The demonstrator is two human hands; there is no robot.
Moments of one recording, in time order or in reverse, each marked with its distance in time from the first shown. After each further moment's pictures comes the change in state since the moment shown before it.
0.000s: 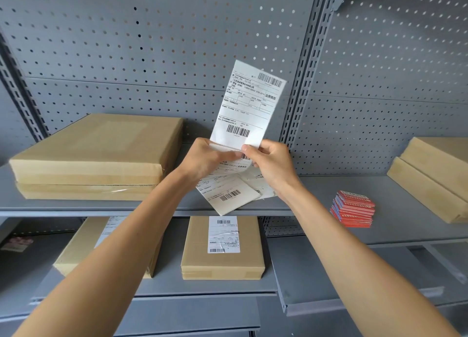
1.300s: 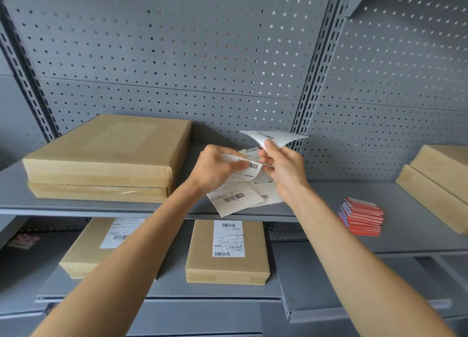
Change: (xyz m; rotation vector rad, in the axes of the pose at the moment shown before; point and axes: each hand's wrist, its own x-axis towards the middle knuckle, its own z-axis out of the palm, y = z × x) left_hand 0.006 -0.021 0.001 0.176 0.052 0.096; right_hand 0.010 0.007 0.005 0.442 0.140 0.264
